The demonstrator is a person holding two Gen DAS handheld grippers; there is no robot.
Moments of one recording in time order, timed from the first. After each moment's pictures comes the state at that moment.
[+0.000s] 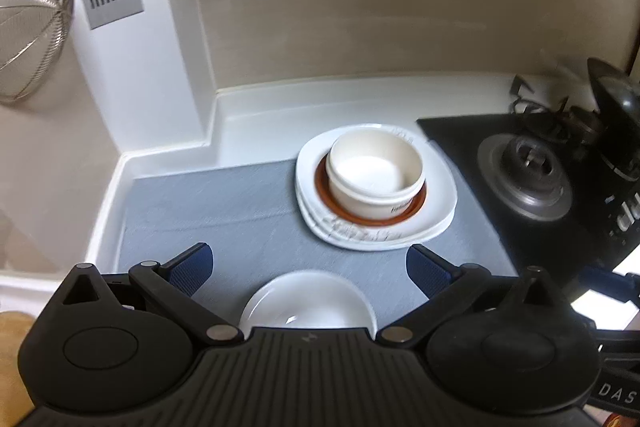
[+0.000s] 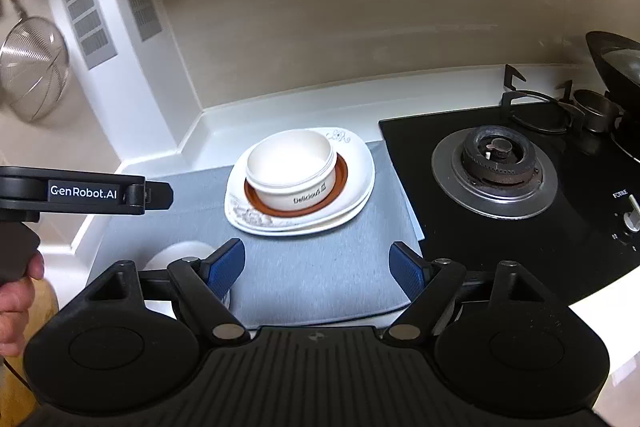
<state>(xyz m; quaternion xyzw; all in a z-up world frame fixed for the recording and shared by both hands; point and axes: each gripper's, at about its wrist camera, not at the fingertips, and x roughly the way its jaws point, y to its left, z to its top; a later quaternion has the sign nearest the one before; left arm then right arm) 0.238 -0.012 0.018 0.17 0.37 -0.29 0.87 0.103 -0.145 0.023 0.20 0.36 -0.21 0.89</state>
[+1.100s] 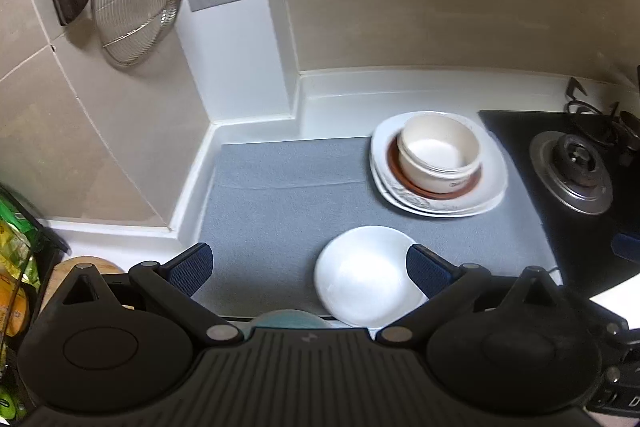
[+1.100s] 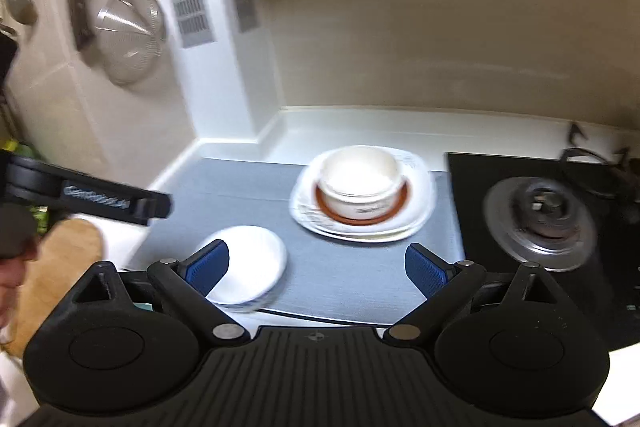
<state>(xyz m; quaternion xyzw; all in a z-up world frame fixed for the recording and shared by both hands) 0.209 0.037 0.049 0.17 0.38 -0.19 0.89 0.092 -0.128 0.057 0.14 0.35 -0.09 0.92</state>
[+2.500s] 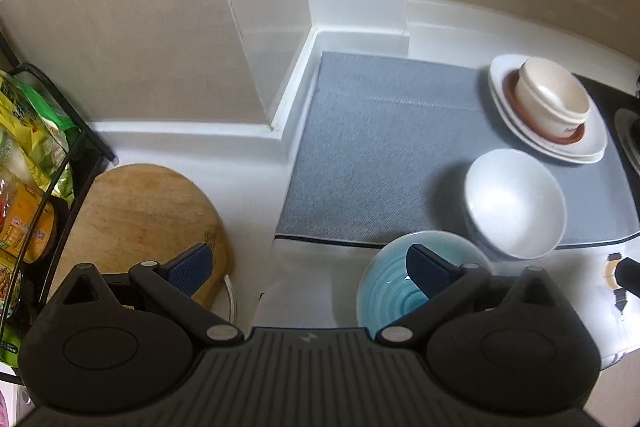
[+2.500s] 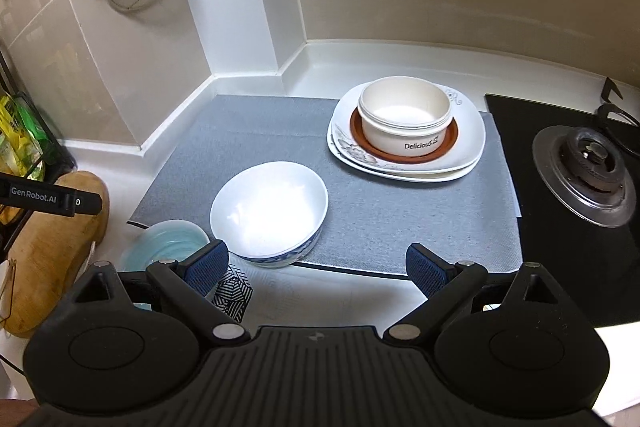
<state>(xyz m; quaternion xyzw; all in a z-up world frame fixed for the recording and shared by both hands) 0.251 0.153 -0.011 0.15 0.46 -0.10 0.87 0.130 -0.084 0.005 0.15 0.42 -0.07 0.89</state>
